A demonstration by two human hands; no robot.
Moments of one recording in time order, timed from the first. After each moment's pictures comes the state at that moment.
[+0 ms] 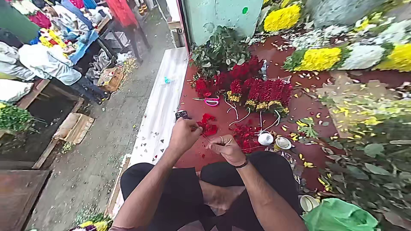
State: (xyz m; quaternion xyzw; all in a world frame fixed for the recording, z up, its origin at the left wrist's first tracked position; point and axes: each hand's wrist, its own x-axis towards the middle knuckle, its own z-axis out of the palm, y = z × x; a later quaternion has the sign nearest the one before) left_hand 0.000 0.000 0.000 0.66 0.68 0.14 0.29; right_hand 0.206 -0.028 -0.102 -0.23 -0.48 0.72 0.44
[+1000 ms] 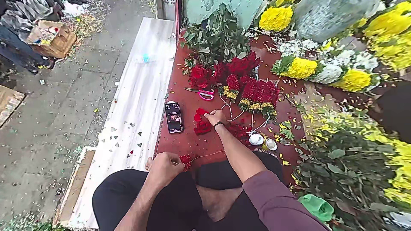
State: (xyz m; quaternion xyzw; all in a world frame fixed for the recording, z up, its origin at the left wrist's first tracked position) left_hand -0.084 -0.087 -0.075 0.53 0.68 0.02 0.51; right_hand 0.175 0.123 -0.269 -0.80 -0.50 0.33 0.02
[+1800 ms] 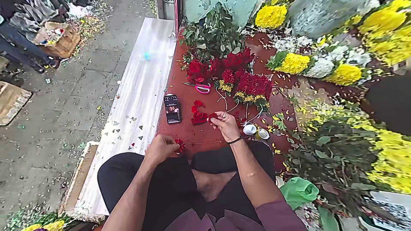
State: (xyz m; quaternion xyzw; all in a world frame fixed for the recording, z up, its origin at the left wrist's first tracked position) left_hand -0.087 -0.090 -0.083 0.51 0.69 0.06 0.50; right_hand 0.216 0.006 -0.146 -0.53 -0.43 0.62 0.39
